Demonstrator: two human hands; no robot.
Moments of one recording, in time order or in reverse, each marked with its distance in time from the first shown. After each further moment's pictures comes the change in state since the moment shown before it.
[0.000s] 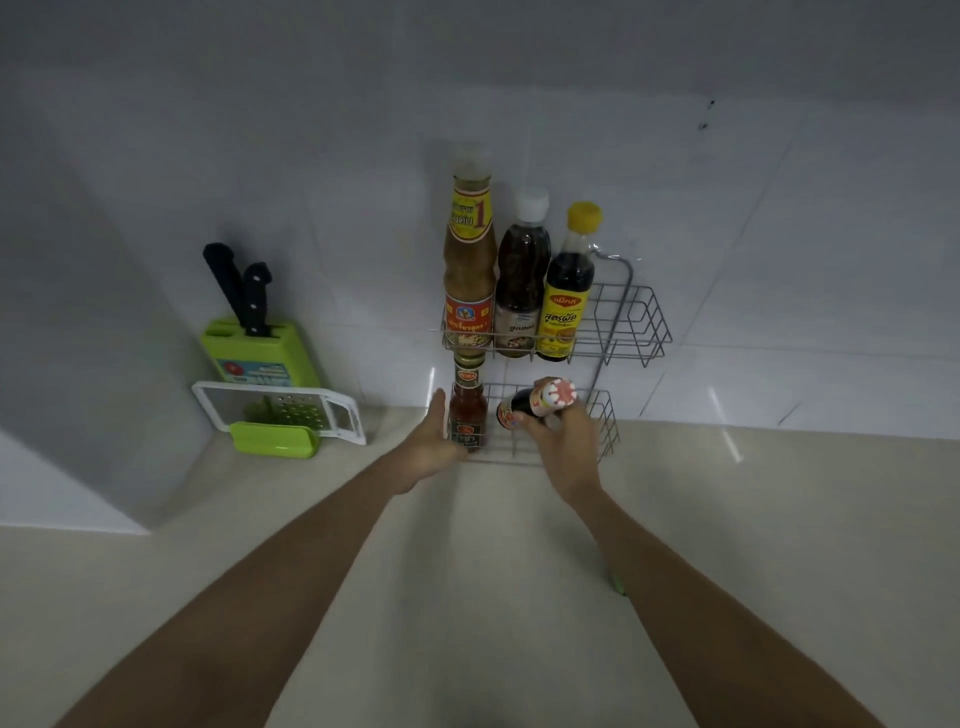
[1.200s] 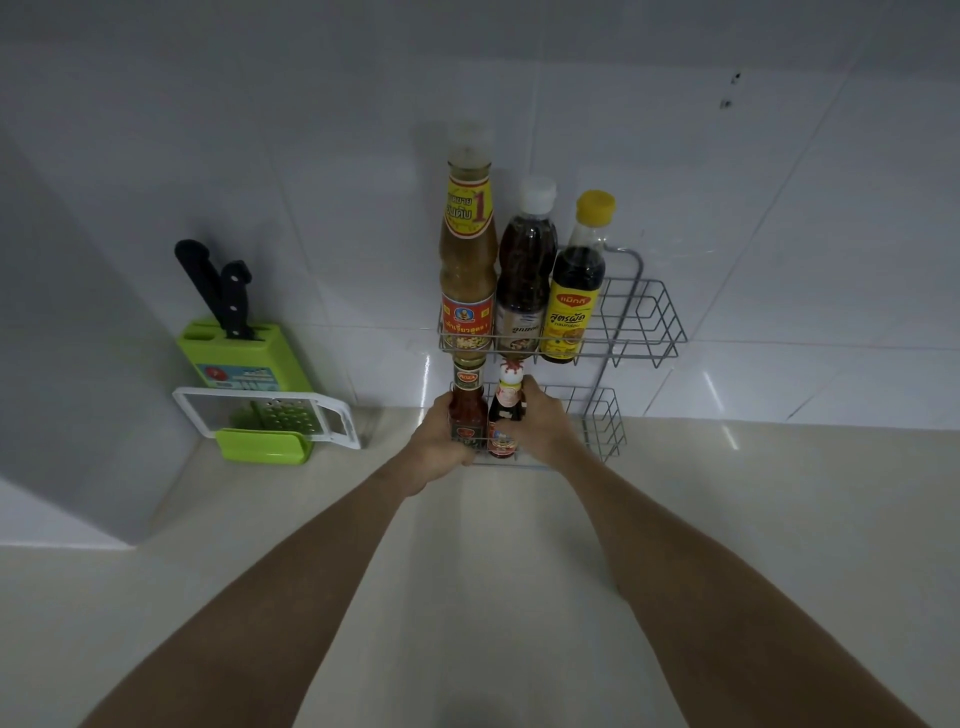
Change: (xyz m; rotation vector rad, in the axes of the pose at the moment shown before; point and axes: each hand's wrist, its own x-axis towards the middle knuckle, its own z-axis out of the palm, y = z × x) left_hand 0.017 0.010 0.004 -0.060 0.019 0.015; right_hand 0.056 0.017 0.035 -0.443 -0.320 0.080
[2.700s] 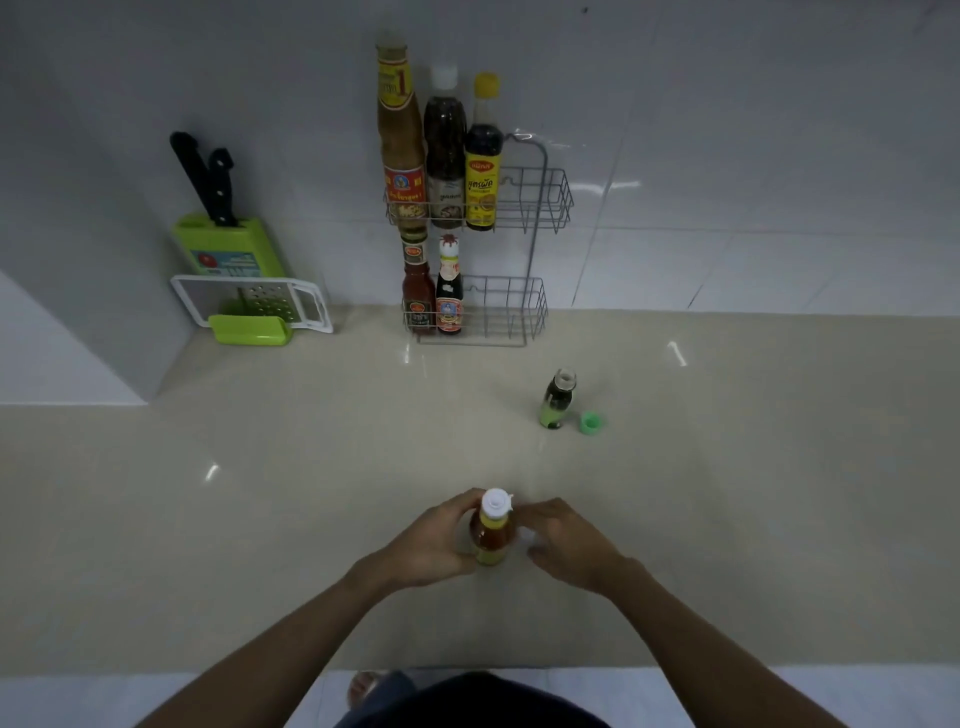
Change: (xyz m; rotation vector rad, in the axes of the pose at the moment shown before) left_hand -0.242 -0.134 0.140 0.274 -0.360 0.238; right_hand -0.323 0.184 0.029 -0.335 -0.333 -0.395
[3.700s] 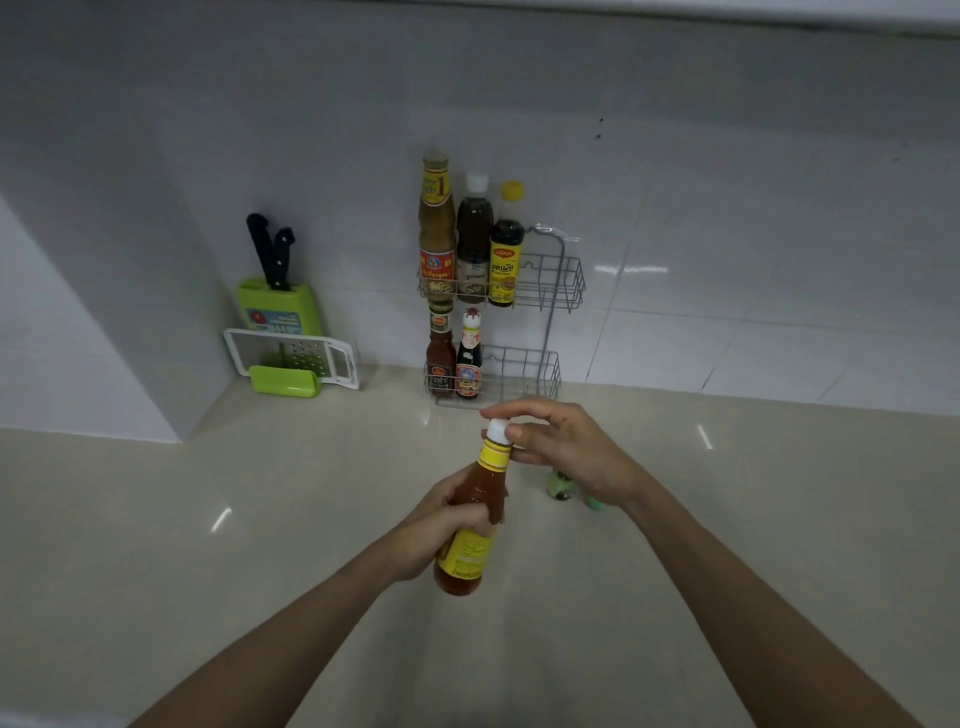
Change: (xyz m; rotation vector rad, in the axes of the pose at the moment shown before) left_hand 0.016 0.066 -0.036 -0.549 0.178 0.097; right_hand 0.042 -0.093 -0.206 0.978 0.109 -0.122
